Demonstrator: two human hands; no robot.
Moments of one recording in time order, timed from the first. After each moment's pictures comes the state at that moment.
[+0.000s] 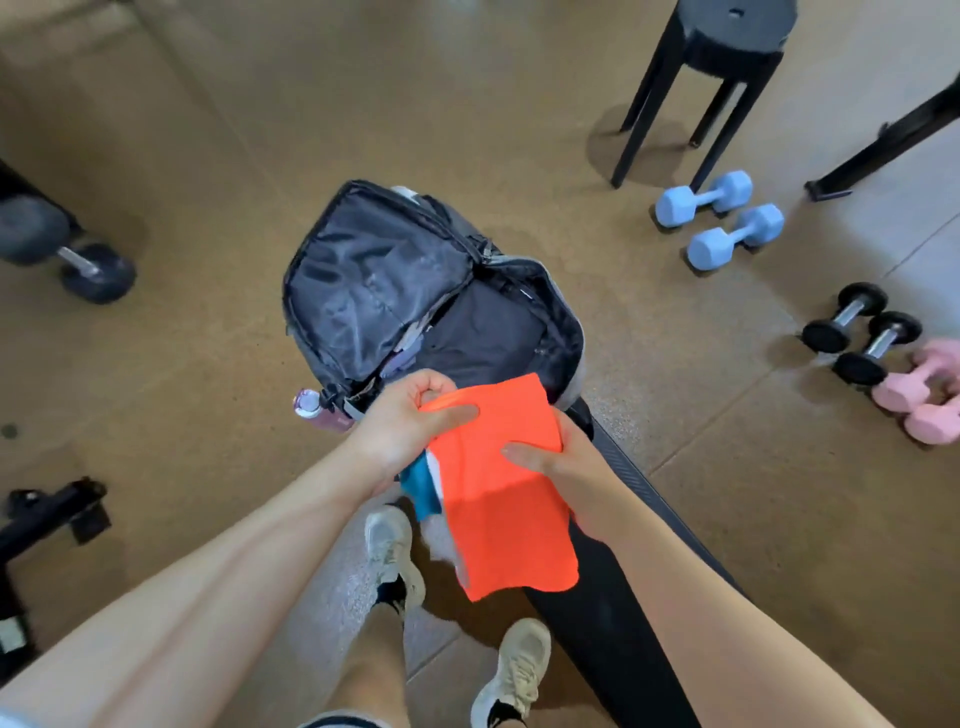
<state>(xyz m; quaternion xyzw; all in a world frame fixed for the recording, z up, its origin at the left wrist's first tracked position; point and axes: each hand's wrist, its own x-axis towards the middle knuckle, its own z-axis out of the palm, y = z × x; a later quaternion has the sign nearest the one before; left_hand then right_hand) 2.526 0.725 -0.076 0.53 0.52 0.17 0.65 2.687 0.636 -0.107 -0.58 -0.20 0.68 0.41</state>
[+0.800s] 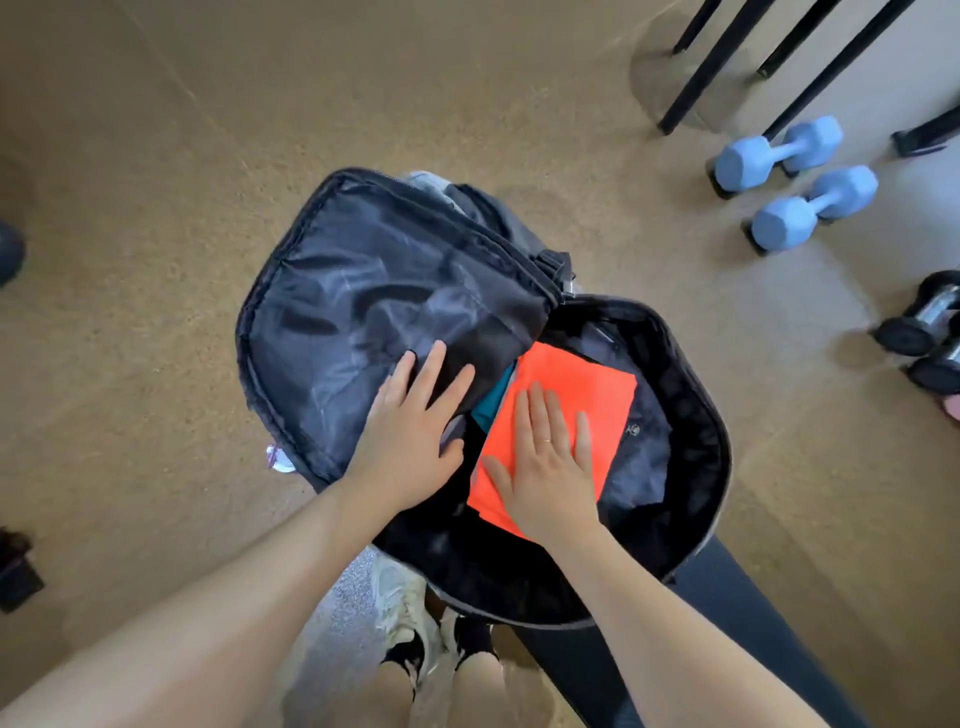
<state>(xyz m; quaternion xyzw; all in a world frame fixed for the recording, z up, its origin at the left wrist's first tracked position) 2.493 0.913 -0.262 0.85 0.43 -0.13 0.26 2.632 0.813 -0.302 -0.79 -0.59 0.16 -0.03</state>
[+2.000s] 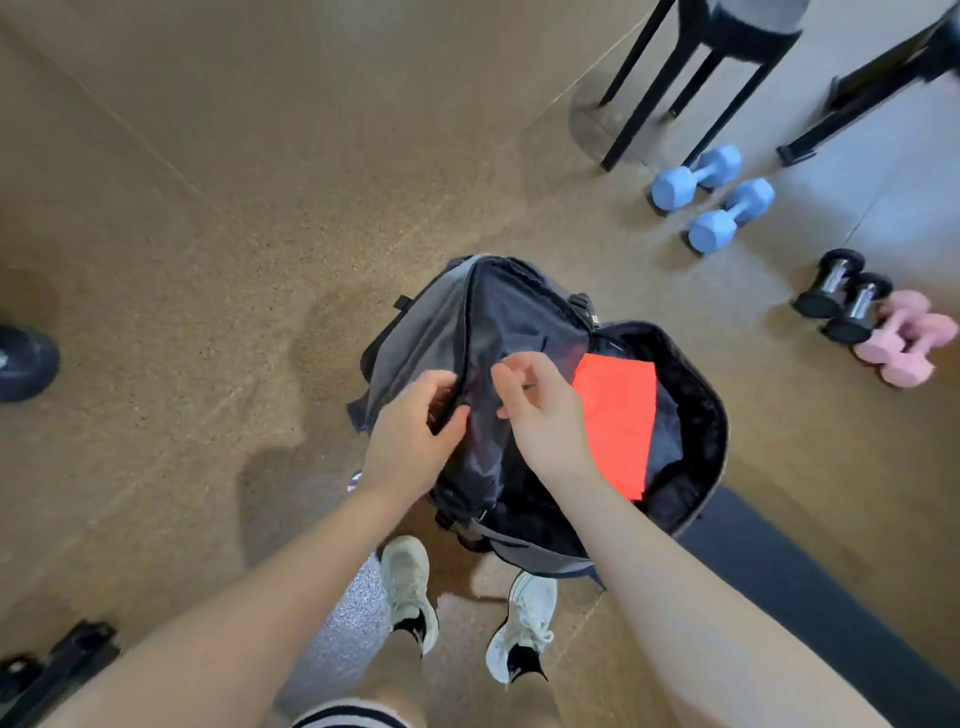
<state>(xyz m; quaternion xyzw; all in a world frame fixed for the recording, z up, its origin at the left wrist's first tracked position) 2.387 0.980 -0.131 0.73 0.46 0.16 0.48 2.514 0.925 -0.114 -0.80 -0.29 0.35 0.38</state>
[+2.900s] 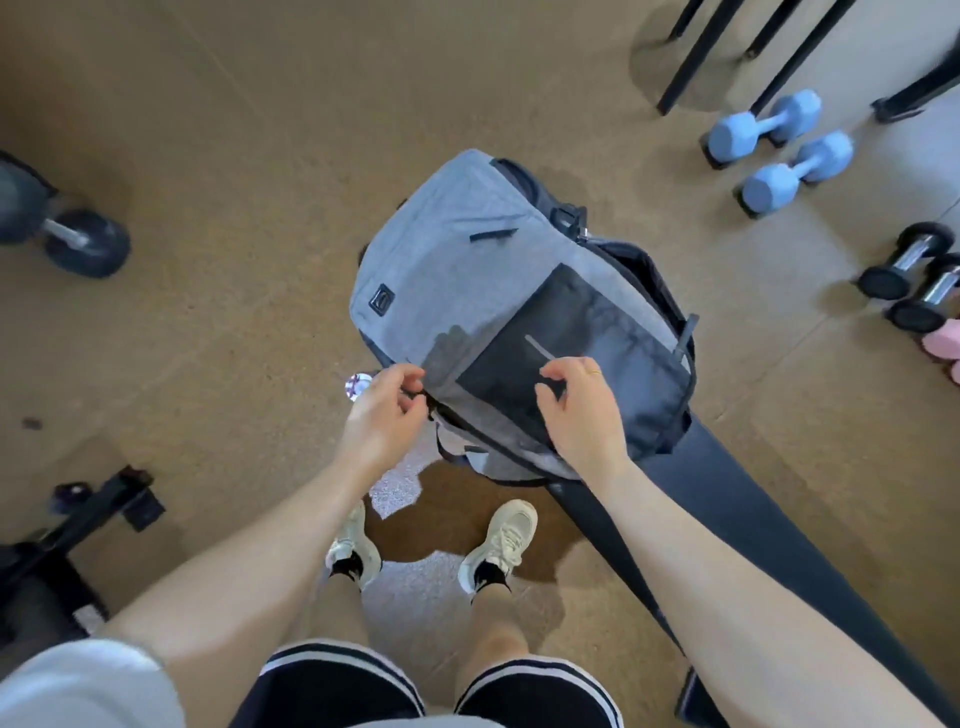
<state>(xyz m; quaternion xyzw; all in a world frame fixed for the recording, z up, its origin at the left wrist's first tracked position) 2.386 0.839 -0.152 0.65 0.61 0.04 0.46 2.580 0.764 -0.139 -0.82 -0.43 0.33 0.19</state>
